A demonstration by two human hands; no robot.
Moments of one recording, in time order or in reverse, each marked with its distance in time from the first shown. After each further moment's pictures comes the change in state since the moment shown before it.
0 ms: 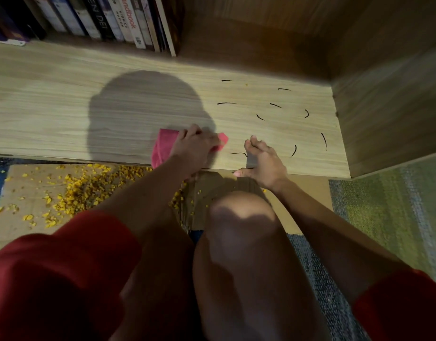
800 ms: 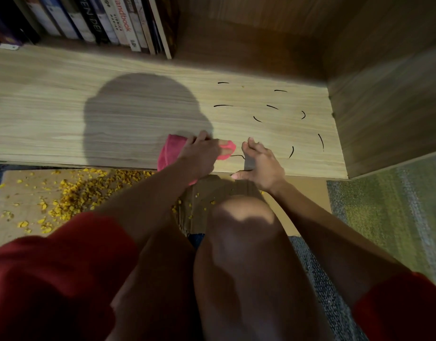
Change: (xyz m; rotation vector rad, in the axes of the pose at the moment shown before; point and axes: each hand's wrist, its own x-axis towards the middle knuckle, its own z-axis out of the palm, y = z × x) left_hand 0.006 0.017 -0.002 0.066 -0.071 -0.005; right_hand -0.001 -0.002 -0.001 -0.003 0.002 -0.004
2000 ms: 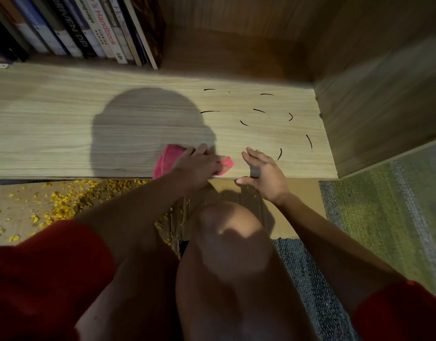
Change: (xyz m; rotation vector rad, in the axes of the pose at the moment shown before) left_hand -0.003 0.016 -0.002 0.066 -0.068 0.198; right_hand -0.012 0.041 0.000 0.141 0.109 -0.088
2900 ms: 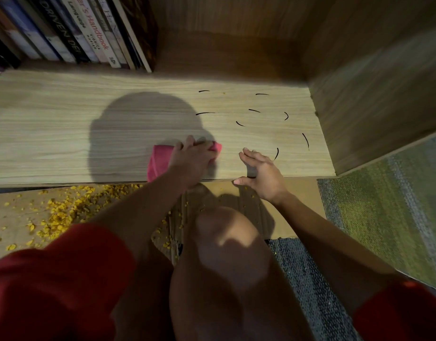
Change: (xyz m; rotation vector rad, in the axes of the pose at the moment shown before) left_hand 0.014 -0.006 -0.001 0.041 0.068 -0.188; right_hand 0.001 0.000 0.002 0.013 0.022 0.020
